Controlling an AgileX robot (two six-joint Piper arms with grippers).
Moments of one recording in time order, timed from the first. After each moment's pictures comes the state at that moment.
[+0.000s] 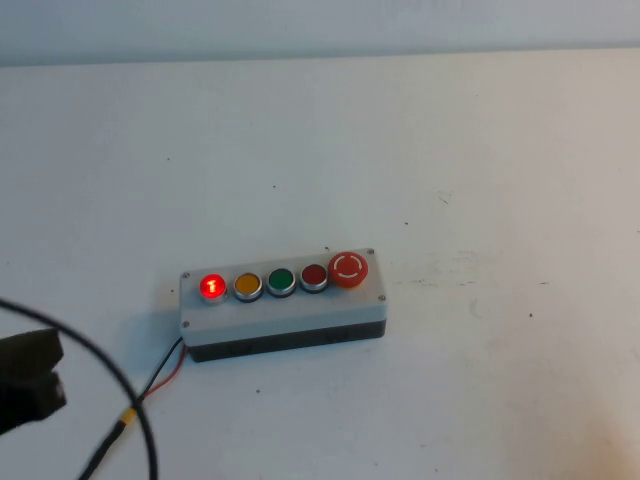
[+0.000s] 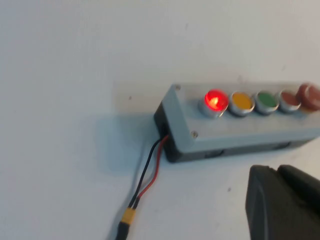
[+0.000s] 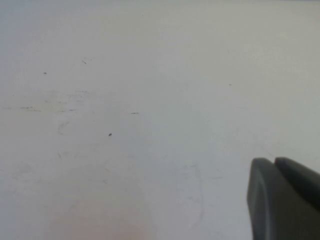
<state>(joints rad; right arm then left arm) -0.01 -0.01 0.03 0.25 0.34 -0.21 -0.13 0.54 -0.50 -0.39 0.60 0.11</state>
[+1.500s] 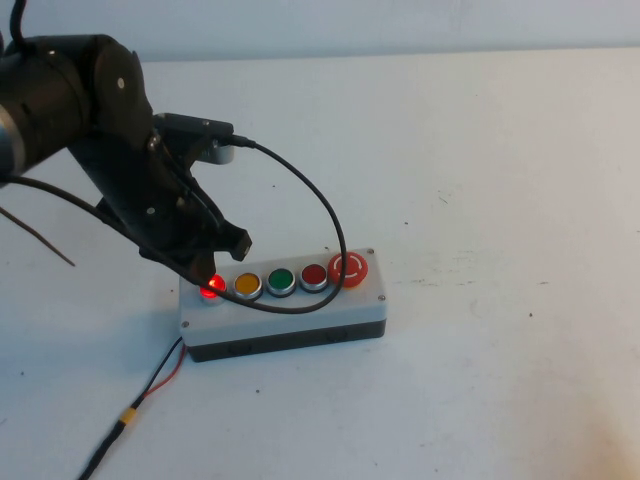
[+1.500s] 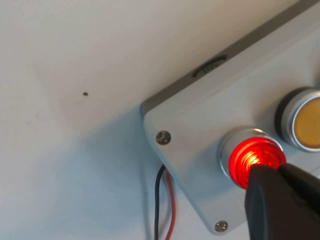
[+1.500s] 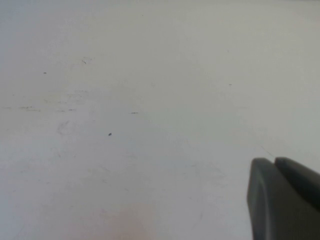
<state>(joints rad) -0.01 -0.01 0.03 0.25 0.34 -0.21 -0.37 1.76 -1.43 -0.12 1.14 0.21</state>
